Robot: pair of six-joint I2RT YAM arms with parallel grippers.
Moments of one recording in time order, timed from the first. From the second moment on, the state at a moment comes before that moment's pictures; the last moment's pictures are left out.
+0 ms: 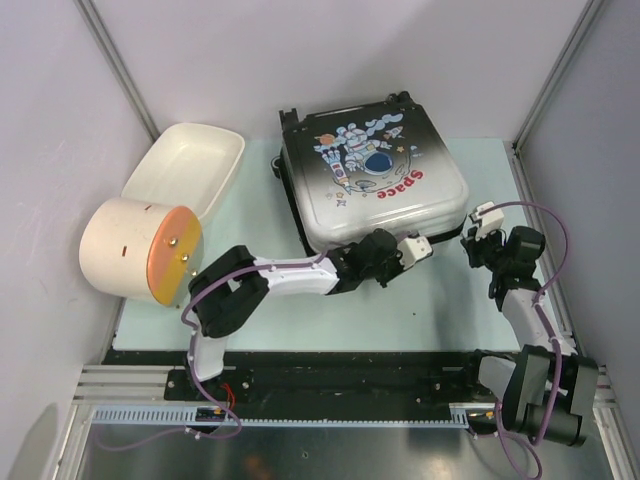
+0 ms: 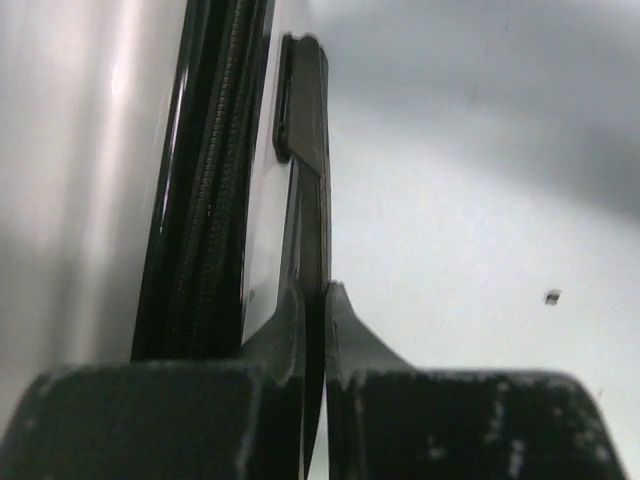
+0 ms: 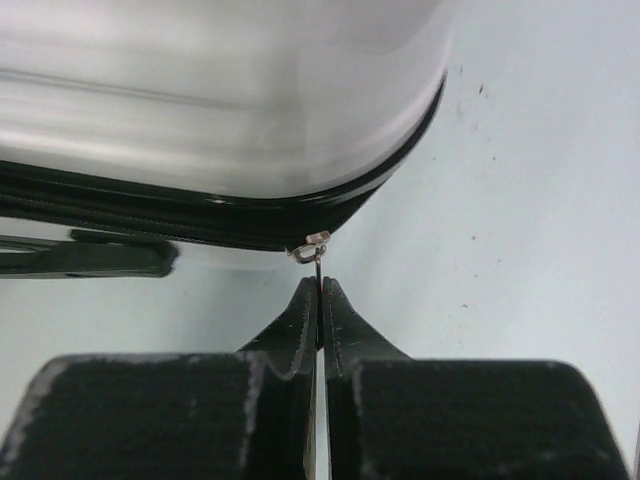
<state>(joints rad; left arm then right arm) -1.04 1.97 1.26 0.12 0.00 0.18 -0.22 1.05 0.47 0.14 -0.48 -0.38</state>
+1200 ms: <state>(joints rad) -0.87 1.81 1.06 0.07 0.10 0.70 -0.21 1.72 0.82 0.57 -0.87 -0.26</state>
